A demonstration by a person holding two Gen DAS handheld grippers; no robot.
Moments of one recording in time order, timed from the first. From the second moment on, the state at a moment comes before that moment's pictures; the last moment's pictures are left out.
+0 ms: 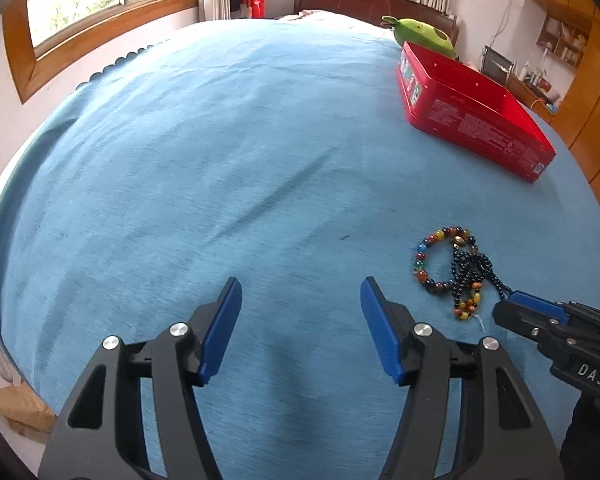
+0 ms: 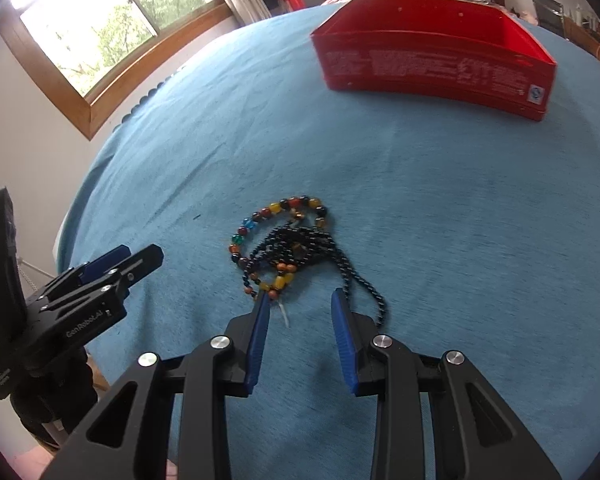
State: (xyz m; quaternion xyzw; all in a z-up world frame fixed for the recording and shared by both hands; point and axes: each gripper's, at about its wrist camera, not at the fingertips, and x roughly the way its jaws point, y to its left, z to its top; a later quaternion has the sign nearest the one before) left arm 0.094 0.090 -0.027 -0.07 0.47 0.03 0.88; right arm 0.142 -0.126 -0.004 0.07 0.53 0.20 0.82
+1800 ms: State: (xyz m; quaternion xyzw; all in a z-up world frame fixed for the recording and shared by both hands) left arm 0.101 0.081 -0.027 -0.07 0.47 0.02 0.88; right arm 0.159 -0.098 -0.016 -0.01 0.53 0.23 0.81
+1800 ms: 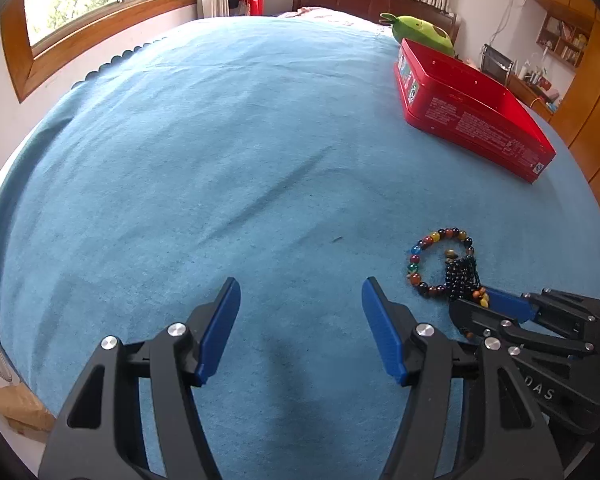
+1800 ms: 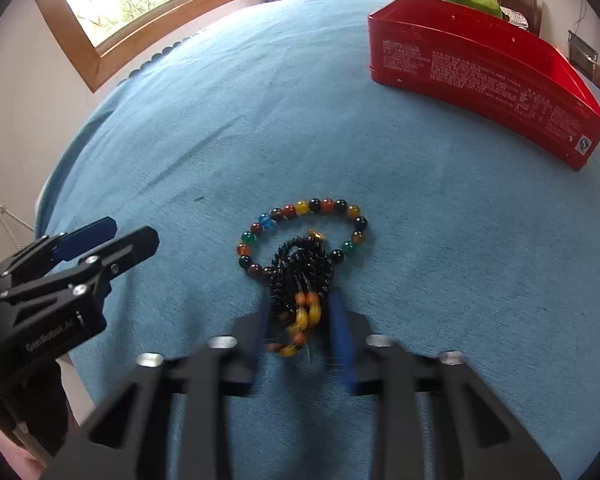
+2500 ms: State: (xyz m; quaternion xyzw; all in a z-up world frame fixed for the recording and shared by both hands) left arm 0.135 -0.006 -0.030 -0.01 0.52 -0.11 0.85; right arm 0.152 -0.210 0.001 0.09 0.52 0.17 0.83
